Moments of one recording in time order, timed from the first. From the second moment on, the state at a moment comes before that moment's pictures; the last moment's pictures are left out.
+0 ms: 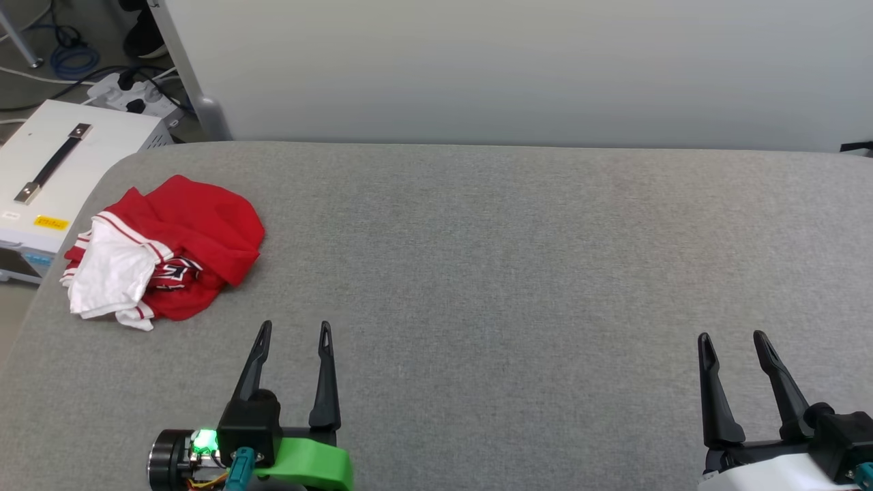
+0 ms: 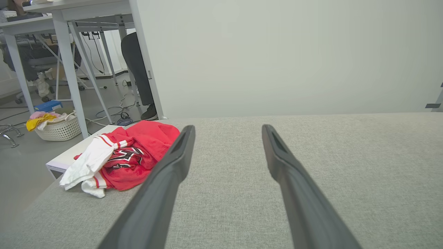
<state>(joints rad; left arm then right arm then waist) 0.07 0.05 -0.14 0.00 -0.03 0.10 -0.26 0.17 -0.05 -0.02 -0.10 0.17 0.13 -0.25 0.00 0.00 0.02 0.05</state>
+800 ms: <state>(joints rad) 0.05 0.05 -0.11 0.01 -0.07 0.14 -0.26 0.16 -0.05 0.05 -0.12 0.14 0.13 -0.26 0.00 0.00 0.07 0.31</state>
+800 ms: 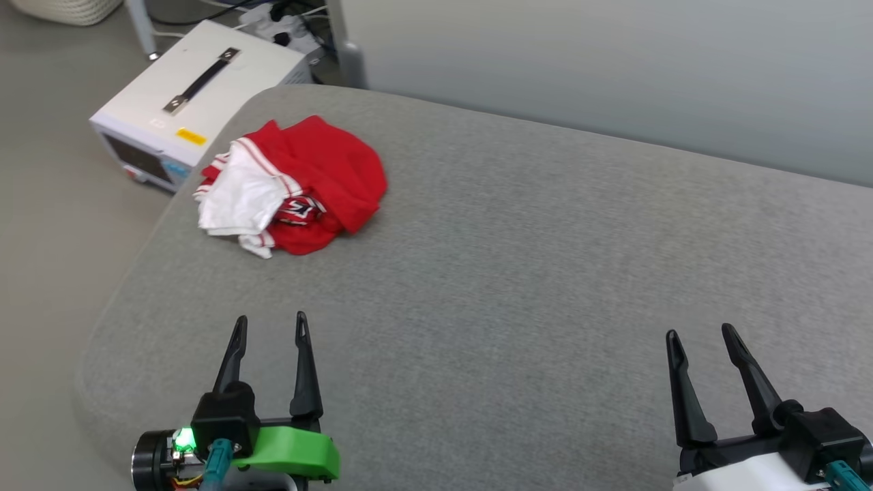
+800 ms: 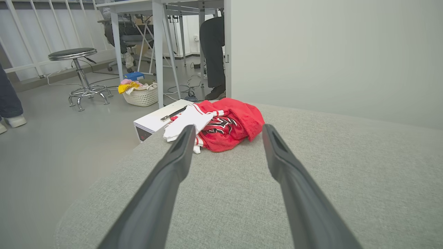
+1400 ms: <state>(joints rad) 0.05 0.05 -0.07 0.01 -0.11 0.15 -0.26 0.16 -0.05 0.09 -0.13 0.12 0.13 -0.26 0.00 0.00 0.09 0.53</state>
